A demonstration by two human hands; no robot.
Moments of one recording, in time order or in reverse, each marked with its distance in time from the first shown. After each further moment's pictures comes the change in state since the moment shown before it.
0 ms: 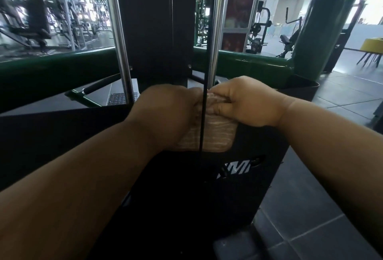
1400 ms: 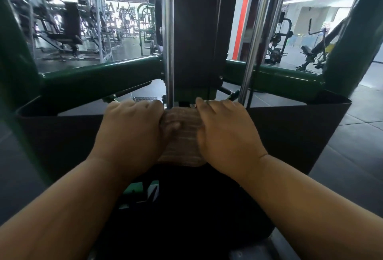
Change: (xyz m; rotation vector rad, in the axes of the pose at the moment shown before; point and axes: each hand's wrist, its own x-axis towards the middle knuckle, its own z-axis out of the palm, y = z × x) left_hand -0.099 -0.082 -0.017 0.214 0.121 -0.275; right_hand 0.010 -0.124 0.074 -0.421 0.368 0.036
